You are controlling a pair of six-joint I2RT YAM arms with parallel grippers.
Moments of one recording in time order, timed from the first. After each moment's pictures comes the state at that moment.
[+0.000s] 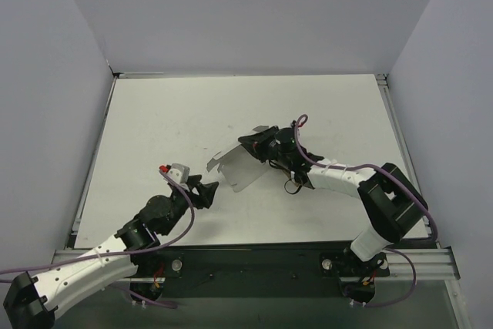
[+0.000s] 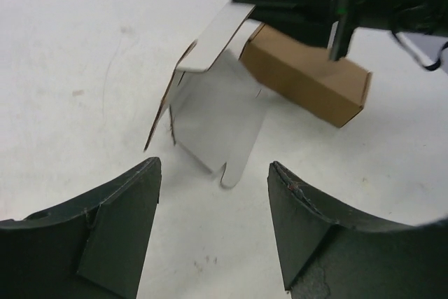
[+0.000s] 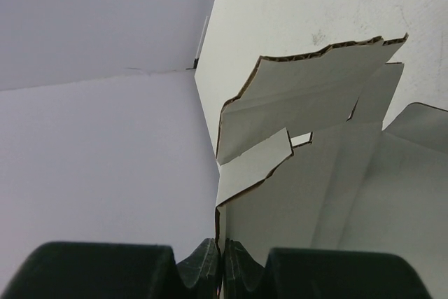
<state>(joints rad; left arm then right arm) -0.89 0.49 0.17 0.28 -0.34 -0.31 0.68 1.59 0.77 0.47 0.00 1.53</state>
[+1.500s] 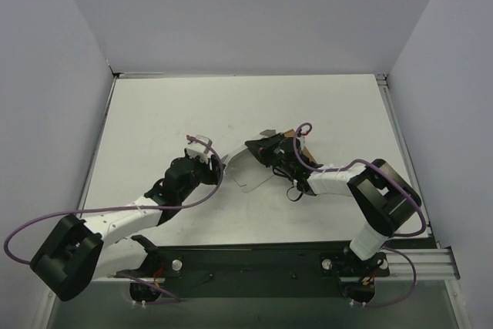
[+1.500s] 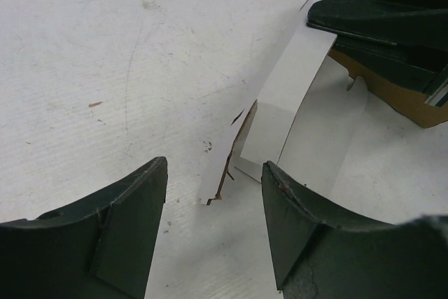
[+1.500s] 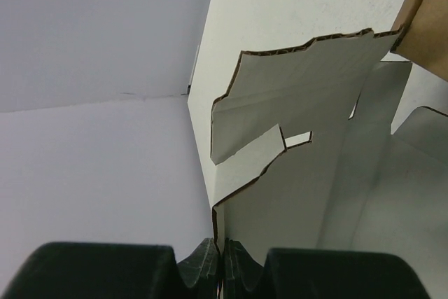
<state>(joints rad) -0.65 1.12 0.38 0.45 -0.15 -0.25 0.67 1.65 0.64 0.69 0.07 1.52</state>
